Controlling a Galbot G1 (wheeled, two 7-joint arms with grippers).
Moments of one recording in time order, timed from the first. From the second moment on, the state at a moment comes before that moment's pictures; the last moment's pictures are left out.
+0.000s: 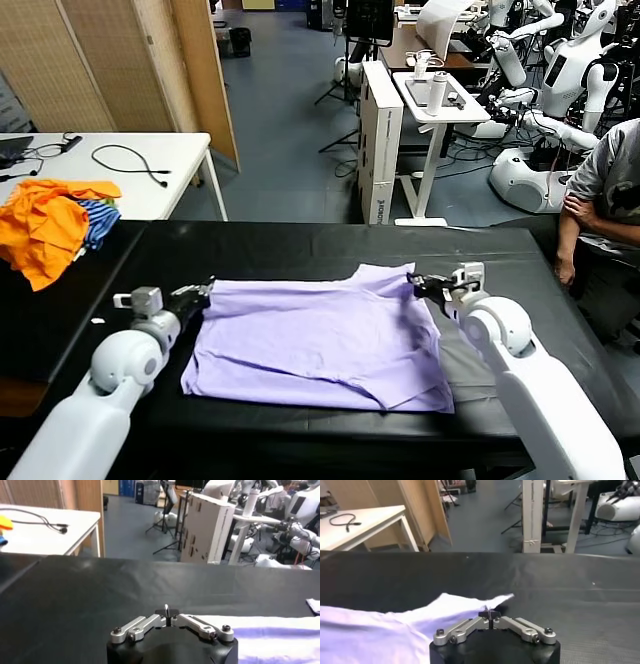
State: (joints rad) left arm 1.13 -0.96 -0.44 -1.87 -0.76 0.51 -0.16; right arm -0.93 0.98 0.30 1.86 0.81 -0.74 0.14
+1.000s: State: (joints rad) left arm 1.47 -1.06 -0.61 -2.09 -0.69 0.48 -0.16; right arm -1.41 0.86 0.50 2.19 0.82 -0.74 0.13
